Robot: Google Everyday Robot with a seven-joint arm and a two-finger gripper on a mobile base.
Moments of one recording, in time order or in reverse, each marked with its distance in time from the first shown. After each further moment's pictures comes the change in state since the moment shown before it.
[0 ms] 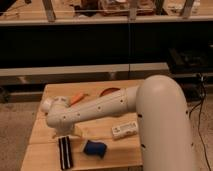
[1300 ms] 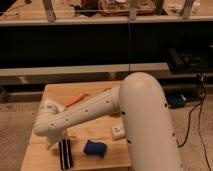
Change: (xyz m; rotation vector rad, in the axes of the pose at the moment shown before) arm -0.024 -0.024 0.017 -0.048 -0.009 -0.336
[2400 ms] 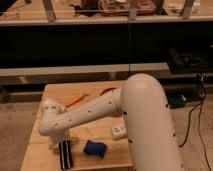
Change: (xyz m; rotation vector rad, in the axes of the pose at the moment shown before) arm -0.002 0.007 0.012 0.015 -0.012 0.043
